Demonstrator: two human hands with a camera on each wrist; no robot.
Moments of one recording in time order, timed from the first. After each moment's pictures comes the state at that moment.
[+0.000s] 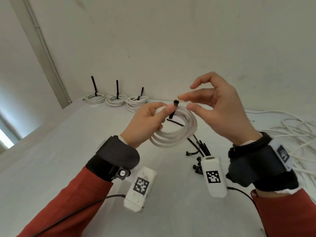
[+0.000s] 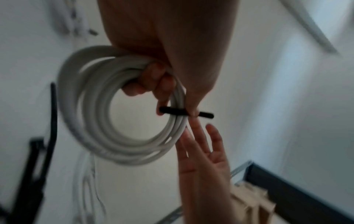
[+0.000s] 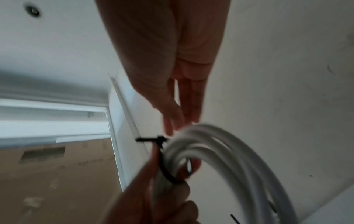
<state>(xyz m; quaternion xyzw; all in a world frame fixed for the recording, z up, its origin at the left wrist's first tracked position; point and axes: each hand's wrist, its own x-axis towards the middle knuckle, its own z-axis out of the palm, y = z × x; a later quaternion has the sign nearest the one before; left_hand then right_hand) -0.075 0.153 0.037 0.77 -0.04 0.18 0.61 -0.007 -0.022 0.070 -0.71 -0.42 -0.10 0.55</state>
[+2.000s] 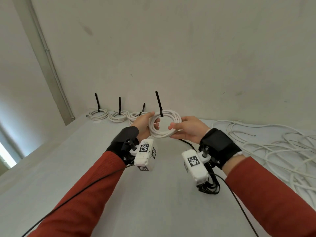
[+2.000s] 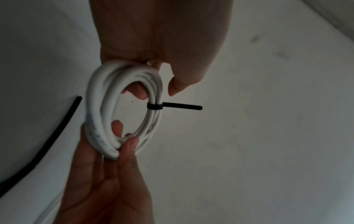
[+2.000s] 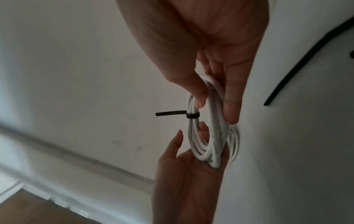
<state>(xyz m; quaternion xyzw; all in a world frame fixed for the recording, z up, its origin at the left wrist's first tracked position) 0.025 0.214 0.012 0.54 0.19 0.06 0.81 0.061 0.047 0.035 -0.68 -0.12 0.28 0.67</state>
